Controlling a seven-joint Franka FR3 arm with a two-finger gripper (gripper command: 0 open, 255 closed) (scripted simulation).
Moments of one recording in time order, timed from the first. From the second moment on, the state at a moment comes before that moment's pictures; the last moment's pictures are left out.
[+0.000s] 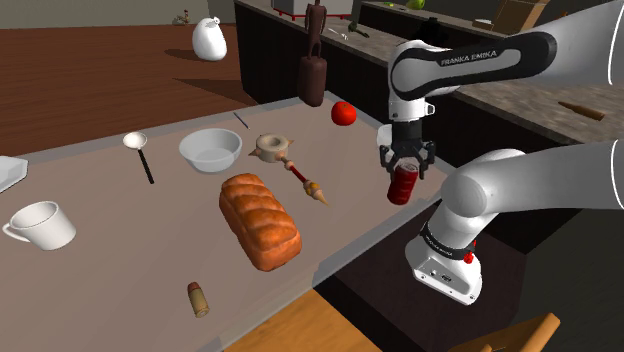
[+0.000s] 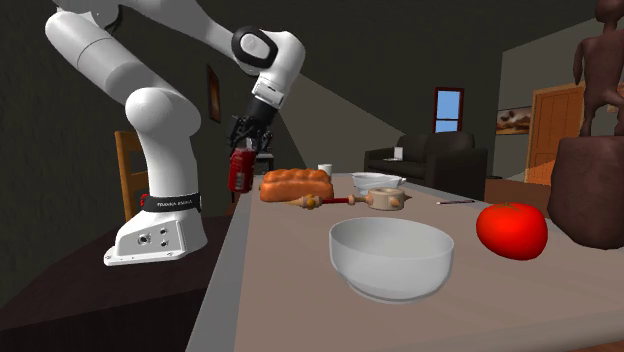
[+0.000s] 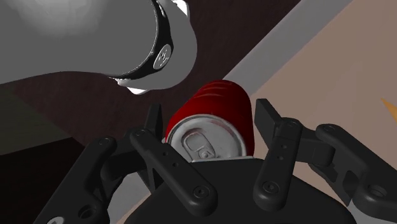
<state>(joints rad) -0.29 -0.83 0.08 -2.87 0.13 1.57 0.74</state>
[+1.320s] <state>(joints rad) -0.38 -0.57 -0.08 -2.55 -0.06 1.50 0.59</state>
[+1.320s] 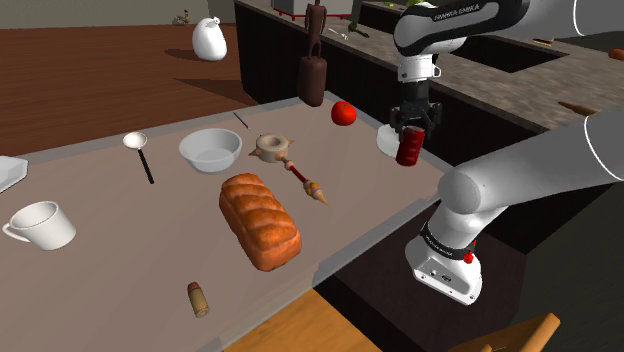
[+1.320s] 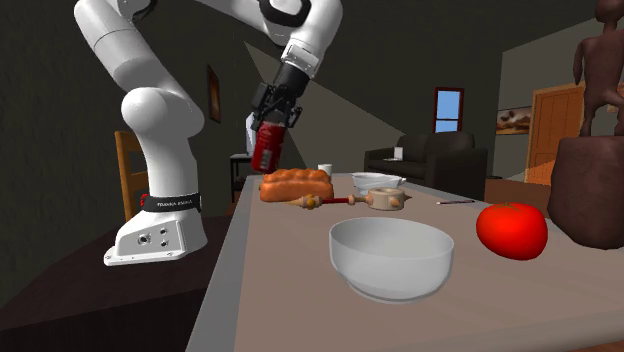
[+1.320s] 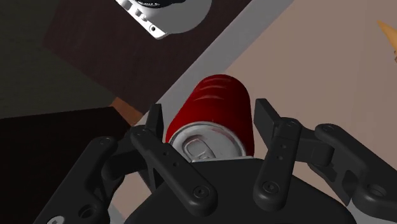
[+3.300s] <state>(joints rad) -0.54 0.27 -0.29 -1.68 -0.12 1.50 0.20</state>
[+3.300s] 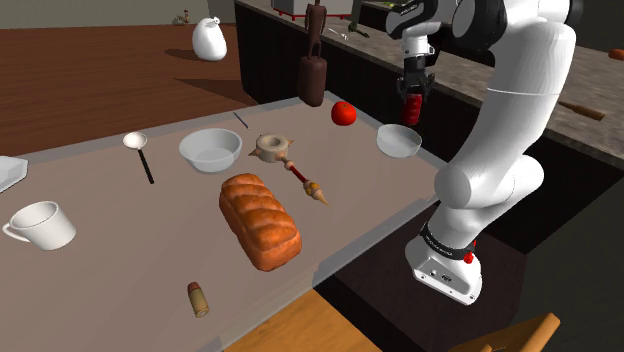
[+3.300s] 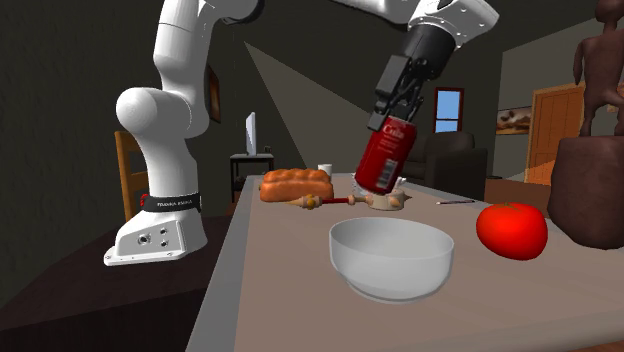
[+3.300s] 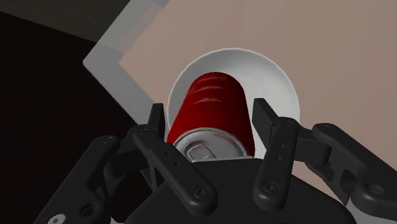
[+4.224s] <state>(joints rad) -0.54 0.32 -0.29 -1.79 -0.11 1.66 0.21</state>
